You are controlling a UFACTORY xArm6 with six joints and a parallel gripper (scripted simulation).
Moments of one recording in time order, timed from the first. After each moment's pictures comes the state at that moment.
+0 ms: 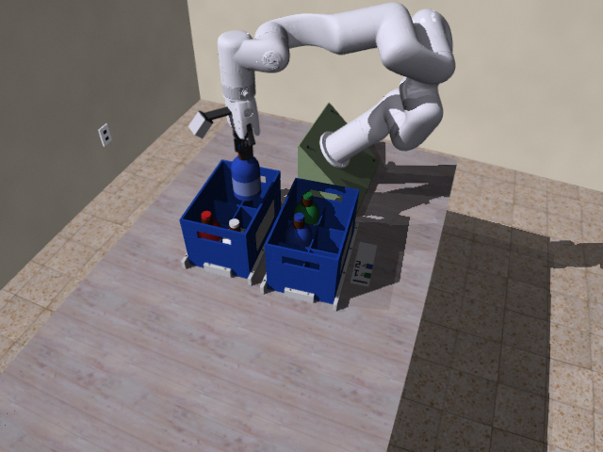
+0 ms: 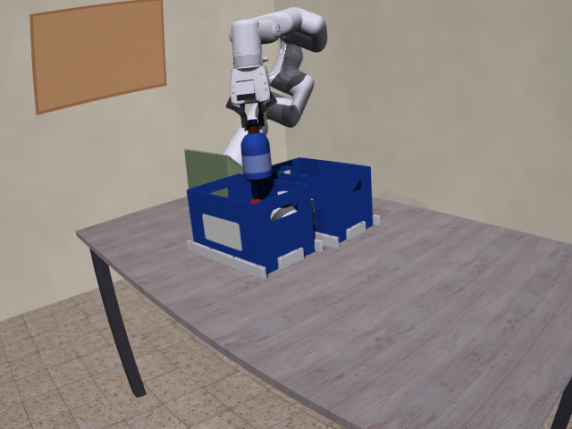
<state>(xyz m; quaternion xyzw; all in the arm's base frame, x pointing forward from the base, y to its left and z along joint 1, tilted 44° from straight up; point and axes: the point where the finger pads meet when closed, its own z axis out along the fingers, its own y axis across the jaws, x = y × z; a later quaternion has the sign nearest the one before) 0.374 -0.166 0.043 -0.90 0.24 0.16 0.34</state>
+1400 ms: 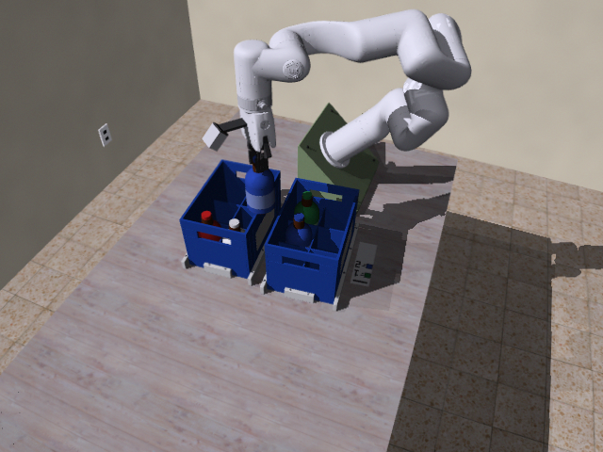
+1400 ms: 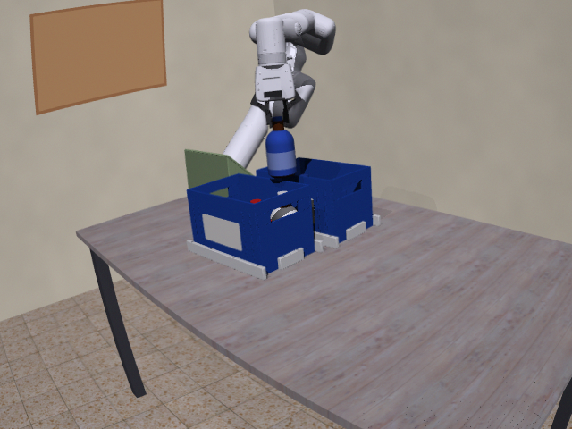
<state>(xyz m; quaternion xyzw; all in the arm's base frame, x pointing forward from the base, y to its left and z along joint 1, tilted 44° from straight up) 0.398 -0.121 0.082 -0.90 0.24 0.16 0.34</state>
